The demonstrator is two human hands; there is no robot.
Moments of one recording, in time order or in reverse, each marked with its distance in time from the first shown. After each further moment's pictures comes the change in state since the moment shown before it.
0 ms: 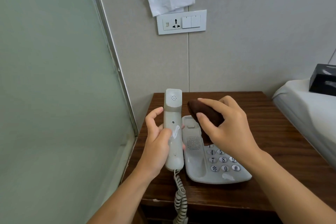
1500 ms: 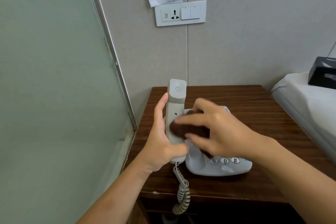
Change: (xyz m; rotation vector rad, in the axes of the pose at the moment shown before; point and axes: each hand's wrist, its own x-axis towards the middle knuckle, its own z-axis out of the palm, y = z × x) left_hand -0.001 -0.010 -0.008 0.035 -0.322 0.149; right_hand 0.006 -0.022 -0.013 -0.112 -0.538 -0.378
